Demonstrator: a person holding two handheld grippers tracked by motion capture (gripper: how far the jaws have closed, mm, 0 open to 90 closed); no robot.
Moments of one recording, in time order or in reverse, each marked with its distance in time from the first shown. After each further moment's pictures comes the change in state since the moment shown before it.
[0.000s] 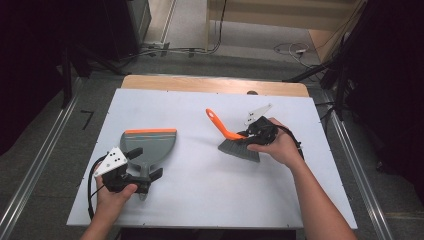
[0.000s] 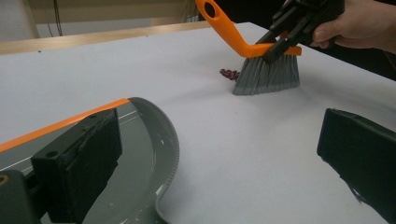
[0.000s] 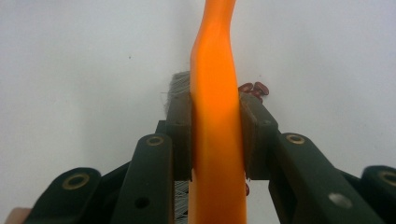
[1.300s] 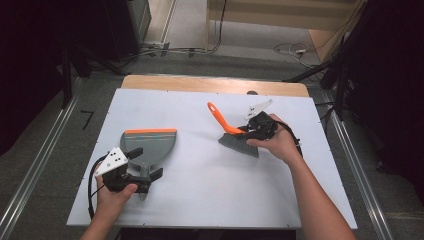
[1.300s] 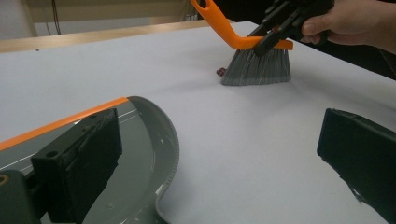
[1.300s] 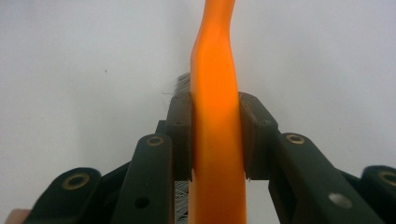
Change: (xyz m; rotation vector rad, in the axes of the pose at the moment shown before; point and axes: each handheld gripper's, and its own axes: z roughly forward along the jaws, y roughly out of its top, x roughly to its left) left arm 0.001 -0.001 0.001 0.001 -0.005 -0.003; right arm -0.012 0.004 0.002 -0.019 -0.030 0.037
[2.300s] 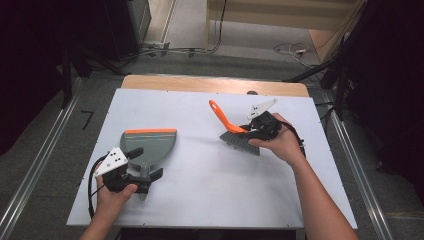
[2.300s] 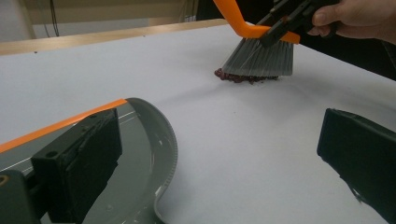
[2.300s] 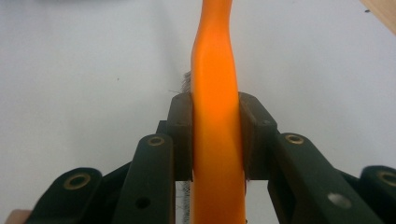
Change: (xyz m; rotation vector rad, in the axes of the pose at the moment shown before) left arm -0.001 0.001 -0.001 -0.001 -0.005 0.010; right arm 0.011 0.005 -0.020 -0.025 -0.036 -0.014
